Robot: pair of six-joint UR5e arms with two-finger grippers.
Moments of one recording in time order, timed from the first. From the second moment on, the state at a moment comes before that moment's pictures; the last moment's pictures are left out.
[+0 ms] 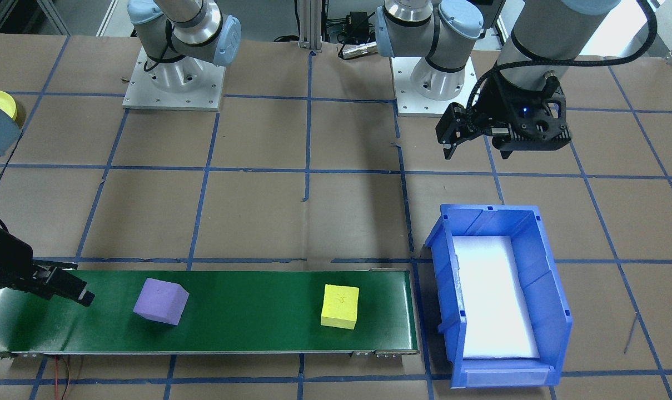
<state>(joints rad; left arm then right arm) -1.53 -1.58 -1.57 -1.57 1.58 0.02 1.22 -1.14 1.57 -2.03 -1.24 -0.12</state>
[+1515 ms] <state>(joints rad) -1.50 -1.57 -1.59 -1.54 1.58 0.05 1.21 -1.08 1.48 -1.95 -1.29 -0.25</state>
